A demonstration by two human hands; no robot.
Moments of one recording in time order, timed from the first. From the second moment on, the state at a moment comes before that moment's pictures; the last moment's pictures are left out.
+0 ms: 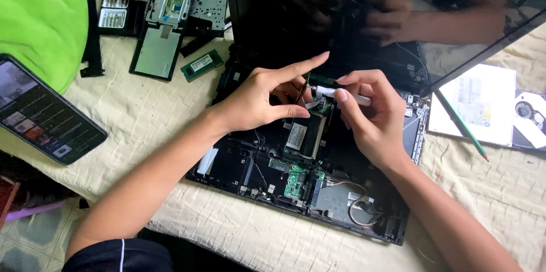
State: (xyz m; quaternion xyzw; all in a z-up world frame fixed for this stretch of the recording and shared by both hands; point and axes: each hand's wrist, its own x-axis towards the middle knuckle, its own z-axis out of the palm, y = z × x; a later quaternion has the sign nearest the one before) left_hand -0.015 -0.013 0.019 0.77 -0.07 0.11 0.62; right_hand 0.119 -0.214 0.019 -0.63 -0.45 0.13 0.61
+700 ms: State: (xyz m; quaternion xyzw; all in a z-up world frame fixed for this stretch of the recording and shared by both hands) left_hand -0.011 -0.011 0.019 0.76 -0.04 0.11 0.64; right_hand 0.114 -0.213 0.032 -0.61 -0.50 0.06 0.61
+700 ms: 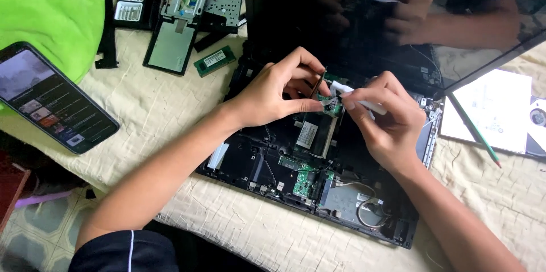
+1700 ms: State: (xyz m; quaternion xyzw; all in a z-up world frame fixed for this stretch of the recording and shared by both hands) left_hand -0.012 -0.010 0.018 0.75 -0.05 0.10 0.66; right_hand 0.121 -0.218 0.017 -0.62 -0.54 0.02 0.58
